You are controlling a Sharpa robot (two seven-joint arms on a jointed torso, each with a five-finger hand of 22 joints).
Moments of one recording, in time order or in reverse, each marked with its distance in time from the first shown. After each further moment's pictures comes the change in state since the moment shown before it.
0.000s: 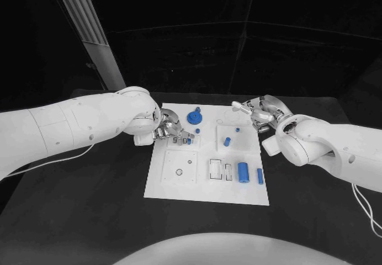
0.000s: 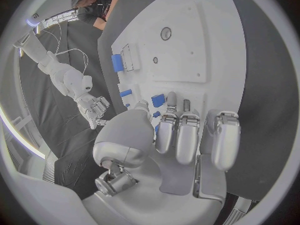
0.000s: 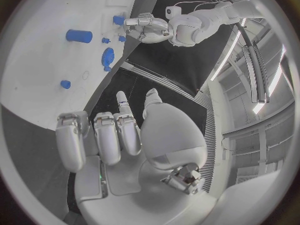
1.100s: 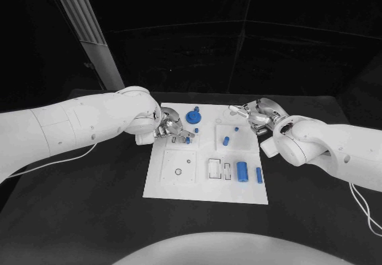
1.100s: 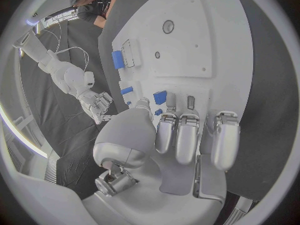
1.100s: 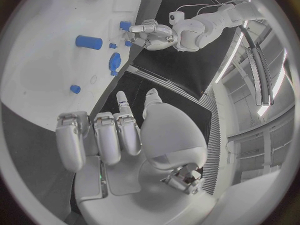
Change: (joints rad) left arm -0.004 0.020 0.000 -0.023 -0.001 -0.020 0.026; left_hand 0.065 -0.018 -0.006 0.000 0.022 -0.031 -0.006 0.050 0.138 0.000 -0.007 0.000 0.000 0.000 -0.007 0.000 0.000 0.000 0.000 -0.007 0.000 0.000; right arm -0.006 0.007 -0.004 -0.009 -0.023 0.021 -0.050; right_hand 0.000 0.000 0.000 0.000 0.000 0.000 0.000 0.004 0.000 0.000 0.000 0.000 0.000 0.000 0.000 0.000 0.000 0.000 0.000 0.000 0.000 0.000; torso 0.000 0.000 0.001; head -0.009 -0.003
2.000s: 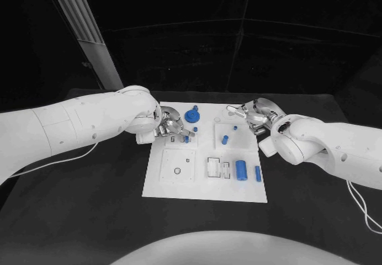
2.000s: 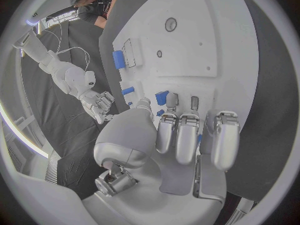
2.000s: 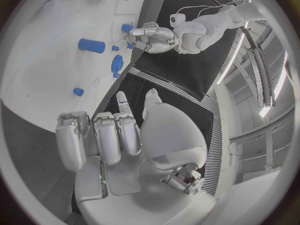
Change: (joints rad) left arm -0.004 0.016 0.000 -0.017 0.000 0.004 0.015; left_hand 0.027 0.021 -0.001 -0.004 0.014 -0.018 -0.004 0.012 0.052 0.000 -0.007 0.000 0.000 -0.004 -0.004 0.000 0.000 0.000 0.000 0.000 0.000 0.000; right arm -0.001 0.005 0.000 0.000 -0.013 0.008 -0.028; right_hand 0.006 0.002 -0.005 -0.001 0.000 -0.004 0.004 0.000 0.000 0.000 0.000 0.000 0.000 0.000 0.000 0.000 0.000 0.000 0.000 0.000 0.000 0.000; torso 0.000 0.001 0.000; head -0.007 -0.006
